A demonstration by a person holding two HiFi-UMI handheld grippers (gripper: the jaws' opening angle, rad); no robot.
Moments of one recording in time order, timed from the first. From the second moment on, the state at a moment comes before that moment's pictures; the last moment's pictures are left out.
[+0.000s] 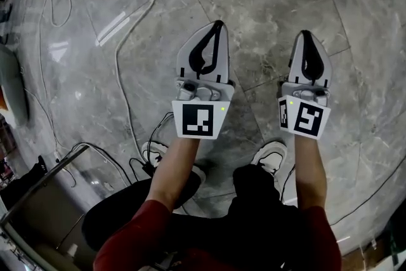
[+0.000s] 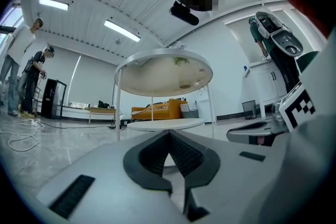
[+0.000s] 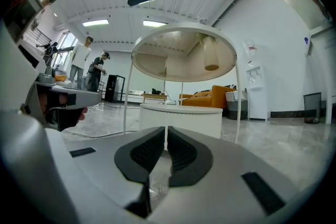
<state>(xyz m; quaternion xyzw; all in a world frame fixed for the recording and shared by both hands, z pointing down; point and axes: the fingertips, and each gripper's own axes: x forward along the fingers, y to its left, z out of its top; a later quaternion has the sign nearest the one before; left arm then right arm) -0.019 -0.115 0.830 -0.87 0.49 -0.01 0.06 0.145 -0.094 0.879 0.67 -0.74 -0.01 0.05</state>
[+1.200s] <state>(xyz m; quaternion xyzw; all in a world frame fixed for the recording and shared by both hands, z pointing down) -0.003 -0.123 0.867 -0.86 0.51 -0.07 0.04 0.176 -0.239 0.967 0.43 -0.66 0.41 -0.47</state>
